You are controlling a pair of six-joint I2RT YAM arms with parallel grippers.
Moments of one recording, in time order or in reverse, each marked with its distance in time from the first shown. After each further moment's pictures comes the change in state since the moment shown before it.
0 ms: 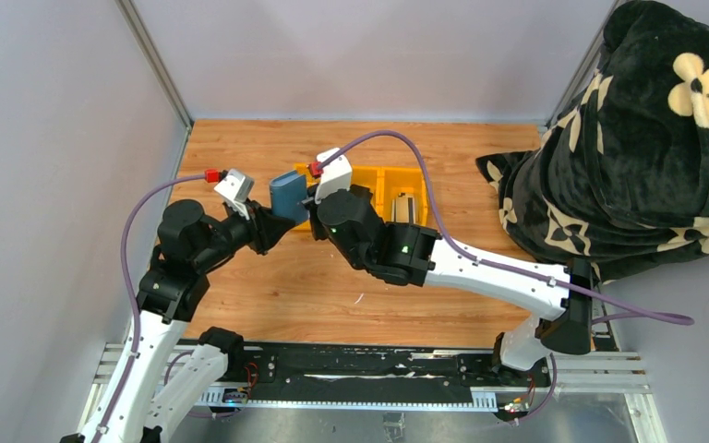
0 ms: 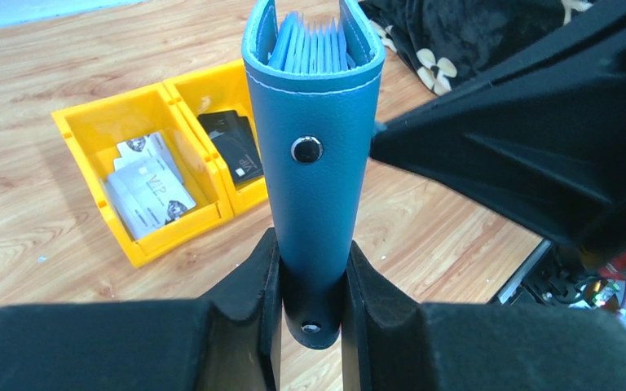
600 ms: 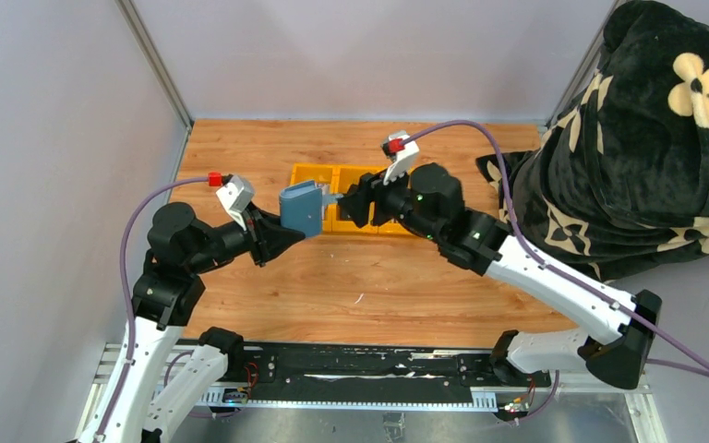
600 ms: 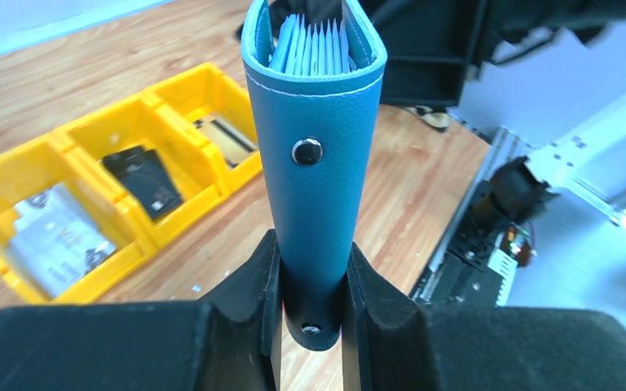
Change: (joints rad) left arm 0.000 -0.019 0.024 0.019 0.227 -0.019; right arm -0.261 -0.313 -0.326 0.064 -0.412 0.055
